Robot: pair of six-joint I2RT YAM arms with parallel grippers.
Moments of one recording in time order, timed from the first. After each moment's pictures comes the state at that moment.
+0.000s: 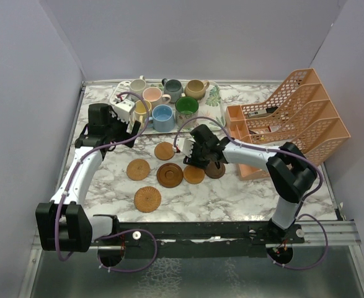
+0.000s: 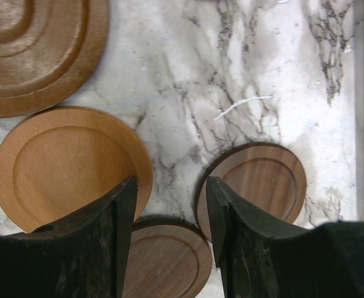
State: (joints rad) left arm -0.05 1.22 0.97 -0.40 0.26 0.33; right arm 0.76 1.80 1.11 -0.28 -0.10 -0.63
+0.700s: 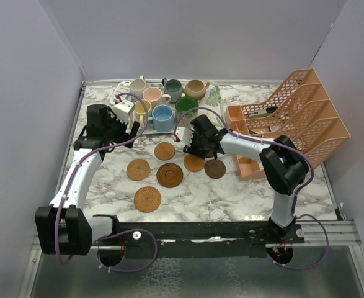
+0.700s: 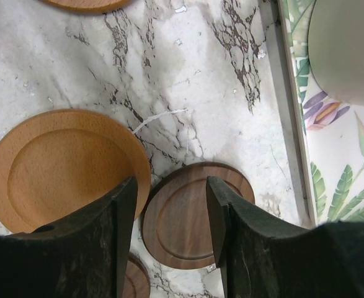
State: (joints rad) left arm -0.04 1.20 0.96 -0.39 0.26 0.34; right arm 0.70 1.90 1.24 -0.27 -0.06 -0.67
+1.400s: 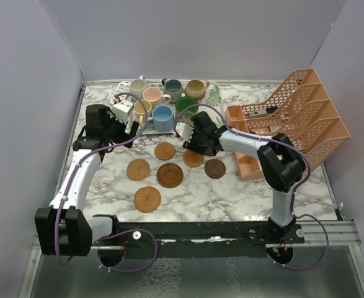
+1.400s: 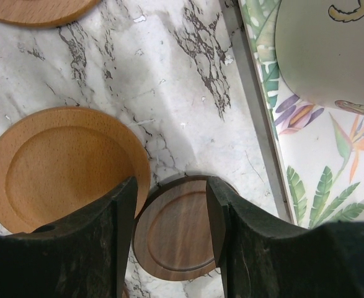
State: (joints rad) left arm -0.04 1.19 0.96 -0.39 0.26 0.34; right arm 0.68 1.94 1.29 -0.26 -0.03 -0.67
